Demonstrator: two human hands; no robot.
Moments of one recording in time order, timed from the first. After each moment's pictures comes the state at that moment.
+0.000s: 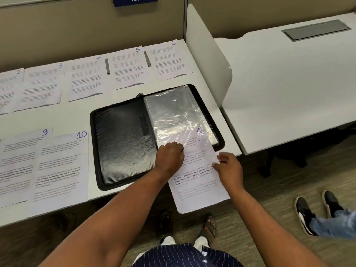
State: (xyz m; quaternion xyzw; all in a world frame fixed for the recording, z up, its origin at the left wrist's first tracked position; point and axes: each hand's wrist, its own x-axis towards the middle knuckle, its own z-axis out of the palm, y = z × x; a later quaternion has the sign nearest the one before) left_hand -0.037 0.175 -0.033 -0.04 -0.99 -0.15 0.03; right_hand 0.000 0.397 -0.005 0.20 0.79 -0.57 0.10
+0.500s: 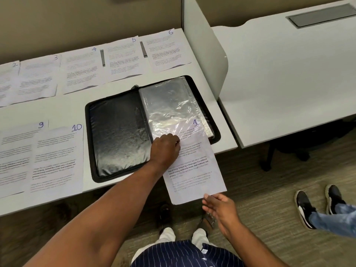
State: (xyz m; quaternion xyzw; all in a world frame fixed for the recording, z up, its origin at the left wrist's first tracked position) left_hand -0.038 0.184 -0.037 -0.01 -0.98 -0.17 0.06; right_hand 0.112 0.416 -0.056 0.39 0.54 -0.70 0.25
